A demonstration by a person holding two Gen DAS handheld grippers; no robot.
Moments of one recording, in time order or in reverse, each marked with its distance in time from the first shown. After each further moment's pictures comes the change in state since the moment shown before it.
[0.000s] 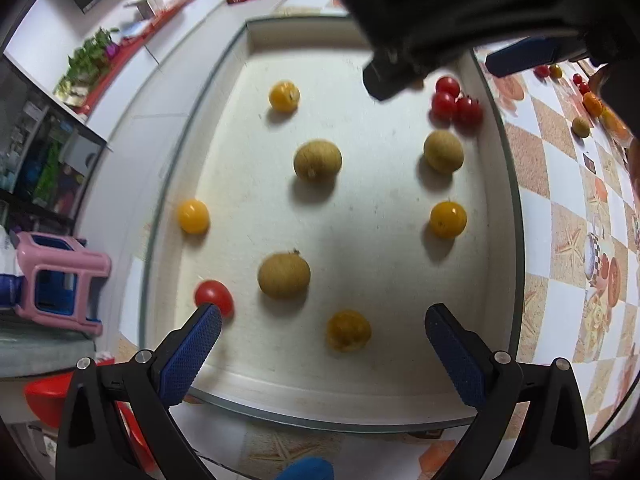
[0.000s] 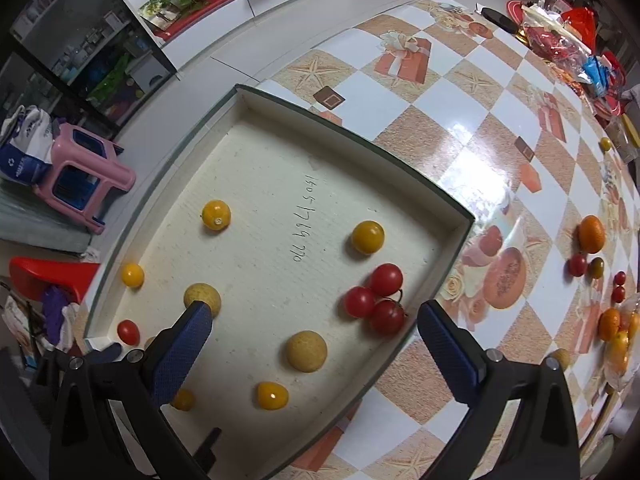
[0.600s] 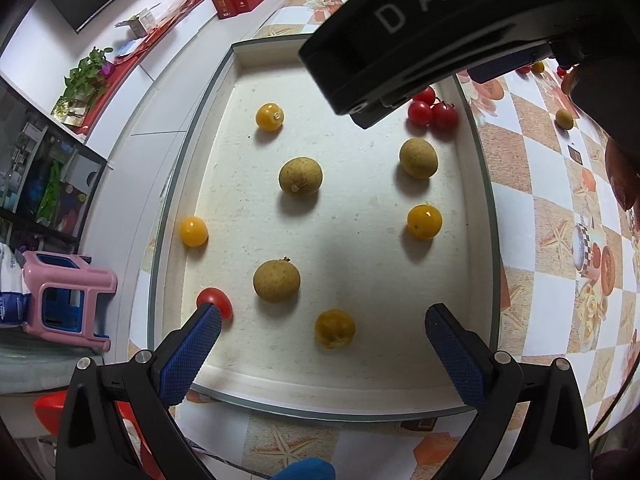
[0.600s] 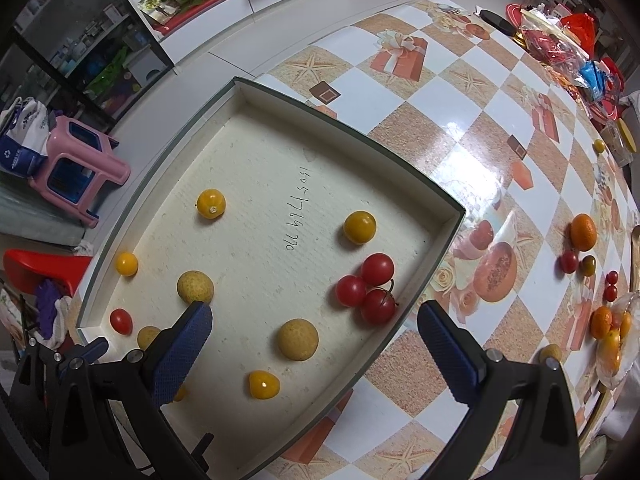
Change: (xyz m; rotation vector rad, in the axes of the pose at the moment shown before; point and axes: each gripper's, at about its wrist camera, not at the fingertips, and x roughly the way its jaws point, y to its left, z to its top) left arm -0.016 -0.018 -0.001 0.047 -0.017 0.006; right arm -0.004 0.000 -0.007 -0.008 0.008 -0.022
